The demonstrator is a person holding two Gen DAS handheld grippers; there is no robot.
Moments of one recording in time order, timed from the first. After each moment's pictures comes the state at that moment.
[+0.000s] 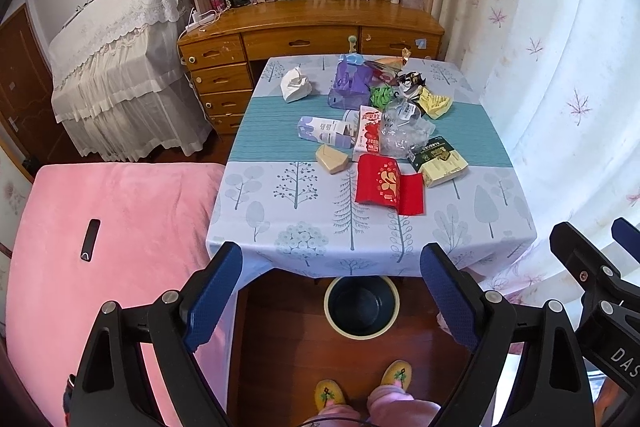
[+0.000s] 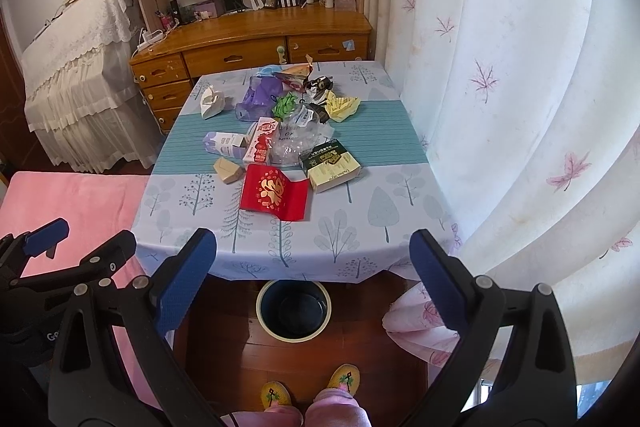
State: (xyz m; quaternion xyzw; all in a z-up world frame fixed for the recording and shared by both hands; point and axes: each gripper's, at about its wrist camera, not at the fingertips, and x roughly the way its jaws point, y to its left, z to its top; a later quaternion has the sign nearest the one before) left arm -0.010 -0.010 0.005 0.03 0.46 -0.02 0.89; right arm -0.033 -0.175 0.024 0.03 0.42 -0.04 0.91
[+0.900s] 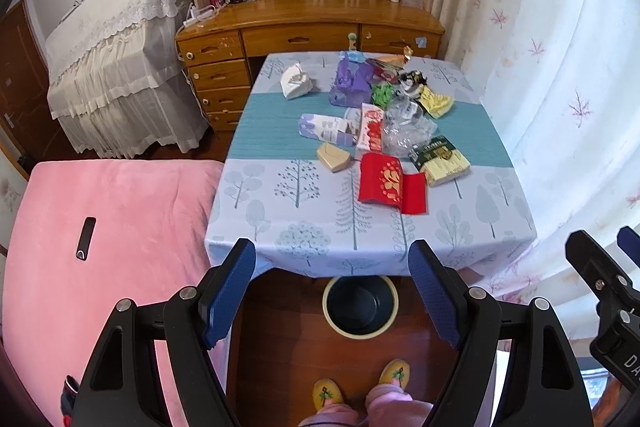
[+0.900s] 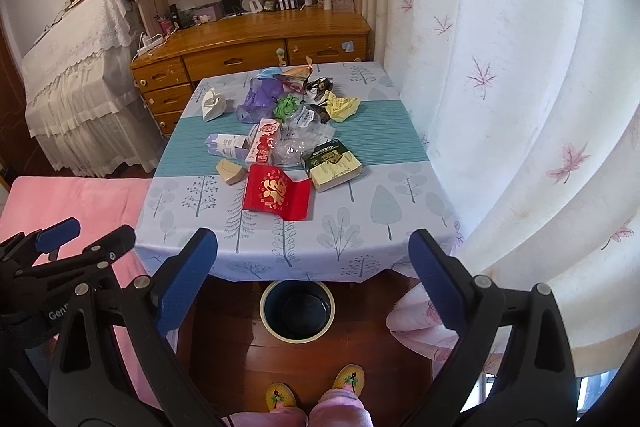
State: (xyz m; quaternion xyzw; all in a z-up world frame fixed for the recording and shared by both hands) left arm -0.005 0.008 0.005 0.02 0.46 -0.02 0.88; right arm -0.049 -0.173 0.022 0.04 0.41 -0.04 0.91
